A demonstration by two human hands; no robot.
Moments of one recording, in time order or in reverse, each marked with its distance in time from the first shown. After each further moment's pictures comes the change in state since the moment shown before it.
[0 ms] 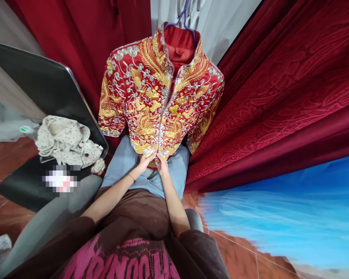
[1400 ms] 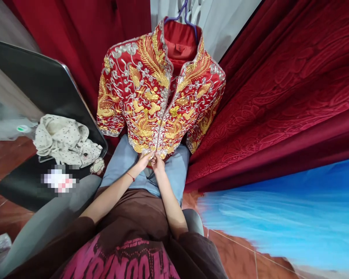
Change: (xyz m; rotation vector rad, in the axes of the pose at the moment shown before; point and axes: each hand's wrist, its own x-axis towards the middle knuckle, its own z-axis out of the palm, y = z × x) left_hand 0.004 0.006 0.001 -0.170 0.002 -0.105; right_hand -0.012 0.001 0.032 0.015 0.149 0.054
